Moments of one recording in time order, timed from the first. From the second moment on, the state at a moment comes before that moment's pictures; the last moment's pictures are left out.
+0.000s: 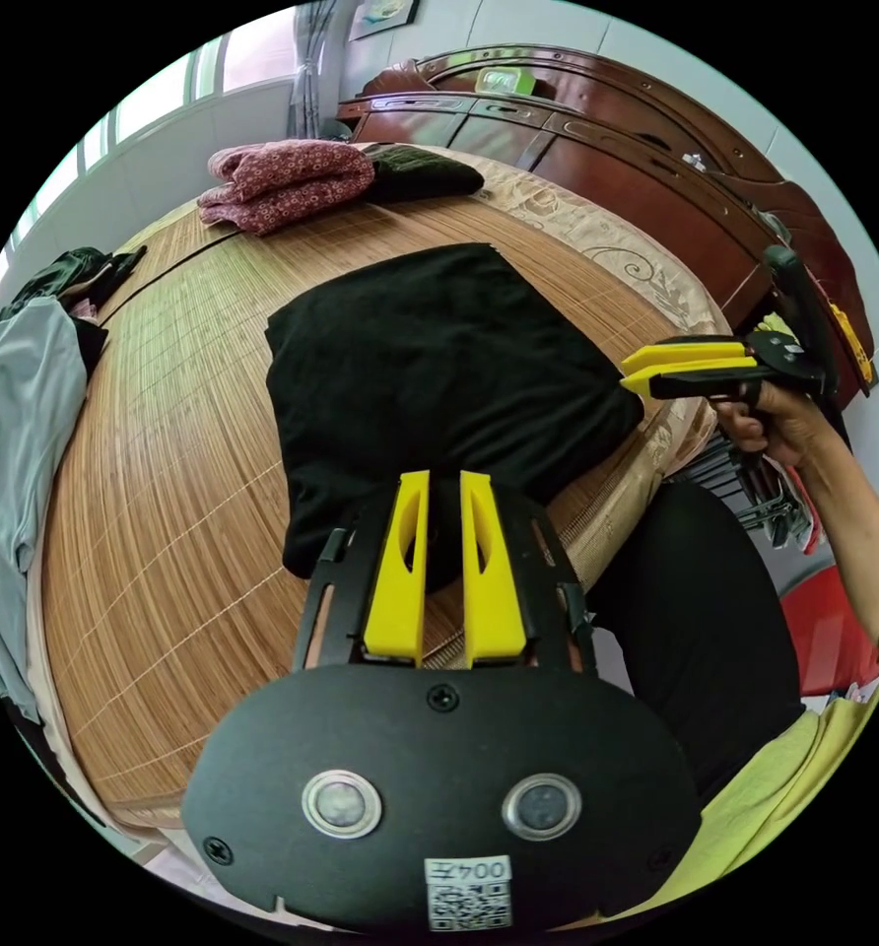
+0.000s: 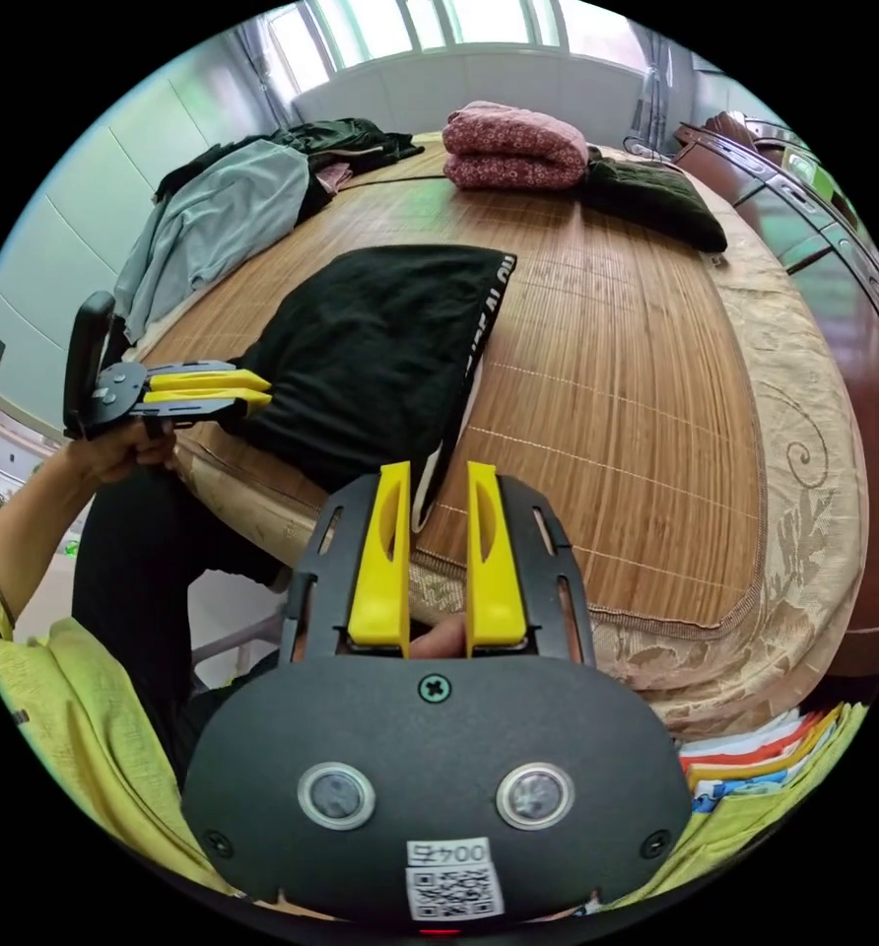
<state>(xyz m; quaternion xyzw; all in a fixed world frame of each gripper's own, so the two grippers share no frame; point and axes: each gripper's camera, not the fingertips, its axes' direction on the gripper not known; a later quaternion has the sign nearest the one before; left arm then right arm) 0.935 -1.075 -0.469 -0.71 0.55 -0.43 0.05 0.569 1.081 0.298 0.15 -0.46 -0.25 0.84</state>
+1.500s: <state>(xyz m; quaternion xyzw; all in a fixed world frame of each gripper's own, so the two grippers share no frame) 0.870 -0.814 -0.428 -0.59 0.44 -0.67 -0.09 0.734 0.949 0.293 0.07 -0.70 -0.17 0.69</state>
